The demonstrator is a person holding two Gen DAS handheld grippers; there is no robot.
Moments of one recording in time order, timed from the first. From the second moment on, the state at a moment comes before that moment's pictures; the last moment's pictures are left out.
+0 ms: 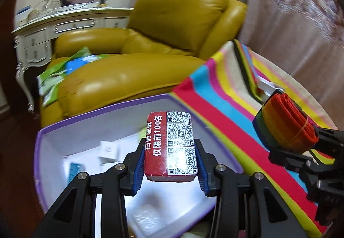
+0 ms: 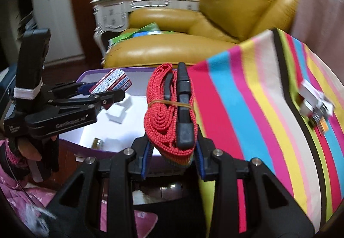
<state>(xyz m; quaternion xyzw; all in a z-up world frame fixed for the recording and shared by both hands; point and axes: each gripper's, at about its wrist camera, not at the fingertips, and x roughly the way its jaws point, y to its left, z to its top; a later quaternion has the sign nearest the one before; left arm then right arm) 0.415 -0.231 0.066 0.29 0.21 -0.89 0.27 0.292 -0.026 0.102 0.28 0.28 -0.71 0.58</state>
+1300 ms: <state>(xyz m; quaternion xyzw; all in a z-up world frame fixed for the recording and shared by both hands) 0.087 -0.119 0.023 0.37 0.16 -0.90 0.14 -0.031 0.090 0.030 0.40 0.03 -0.89 0.22</state>
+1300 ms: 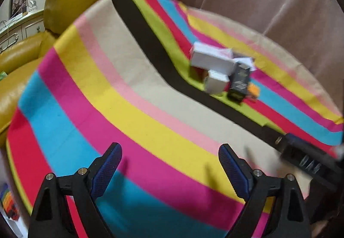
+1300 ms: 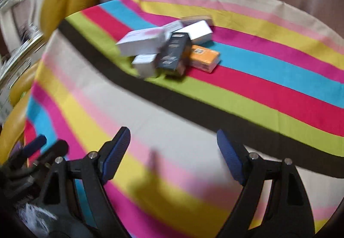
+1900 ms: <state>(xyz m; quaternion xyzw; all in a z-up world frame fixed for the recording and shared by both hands) 0.080 -0.113 0.014 0.38 0.20 -0.90 0.11 -0.170 0.026 0.001 0.42 0.02 -0.89 0.16</state>
